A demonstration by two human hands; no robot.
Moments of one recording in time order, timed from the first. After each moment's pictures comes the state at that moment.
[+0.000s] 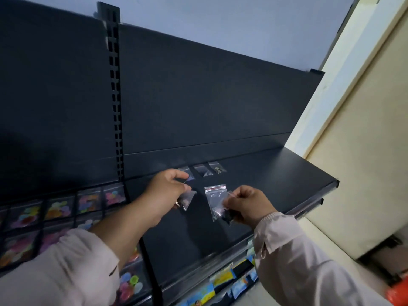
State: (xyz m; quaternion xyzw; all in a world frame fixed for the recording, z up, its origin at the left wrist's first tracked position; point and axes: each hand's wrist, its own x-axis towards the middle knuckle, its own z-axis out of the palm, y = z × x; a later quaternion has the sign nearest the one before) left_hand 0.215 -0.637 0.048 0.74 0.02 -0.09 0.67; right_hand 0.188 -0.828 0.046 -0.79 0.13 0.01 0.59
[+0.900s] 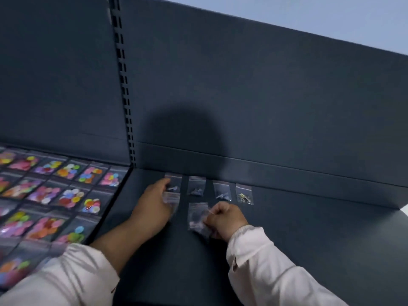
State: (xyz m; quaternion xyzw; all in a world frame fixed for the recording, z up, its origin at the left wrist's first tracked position) left_hand 0.280 -0.711 -0.038 0.85 0.25 0.09 0.45; right_hand 0.357 -0.877 -0.041 -0.84 -0.06 0.23 0.48
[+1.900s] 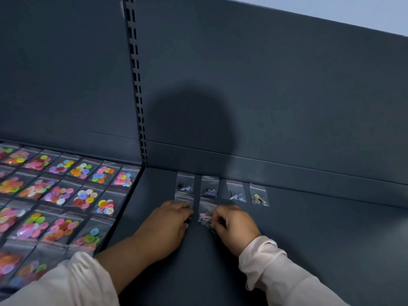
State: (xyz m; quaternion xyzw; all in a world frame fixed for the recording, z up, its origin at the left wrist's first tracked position) left_hand 0.262 -0.703 -0.058 0.98 0.01 0.04 0.19; right_hand 0.358 -0.875 -0.052 -0.90 -0.37 0.06 0.23
